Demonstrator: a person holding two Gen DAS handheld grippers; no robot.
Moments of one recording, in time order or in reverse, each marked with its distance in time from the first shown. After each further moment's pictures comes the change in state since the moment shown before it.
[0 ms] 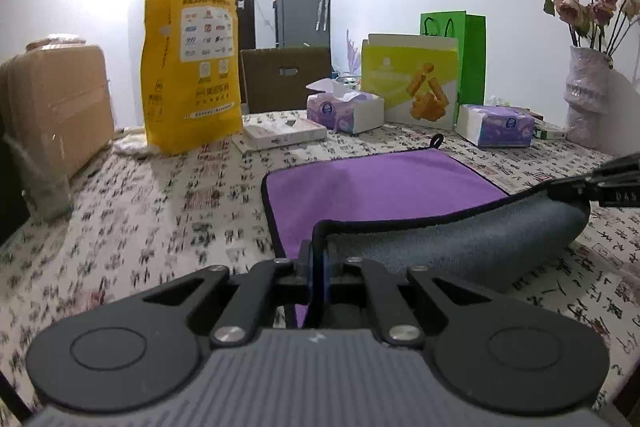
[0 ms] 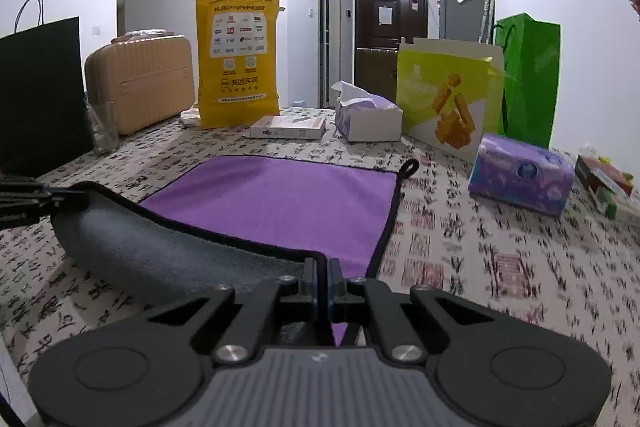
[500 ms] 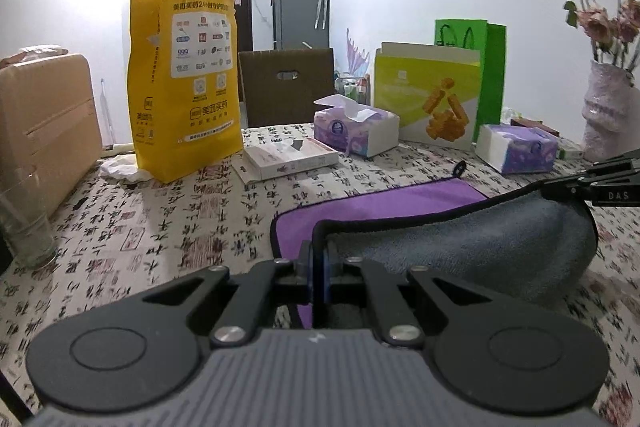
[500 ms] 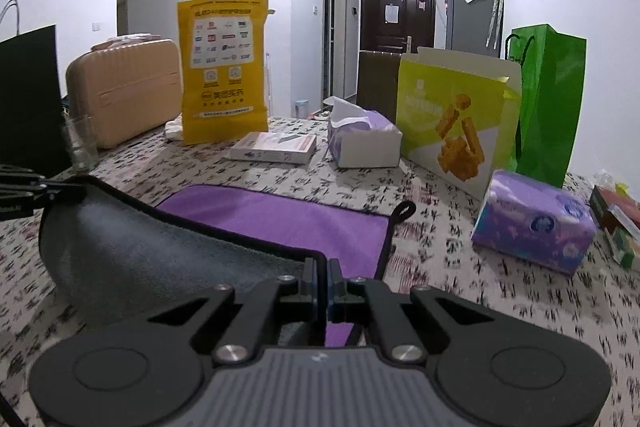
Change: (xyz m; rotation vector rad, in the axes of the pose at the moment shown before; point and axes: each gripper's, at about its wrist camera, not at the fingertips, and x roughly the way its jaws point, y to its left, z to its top) left arm 0.058 0.025 0.052 -0.015 0.018 -0.016; right arm 0.058 -0.028 0.059 -0.011 0.013 0.012
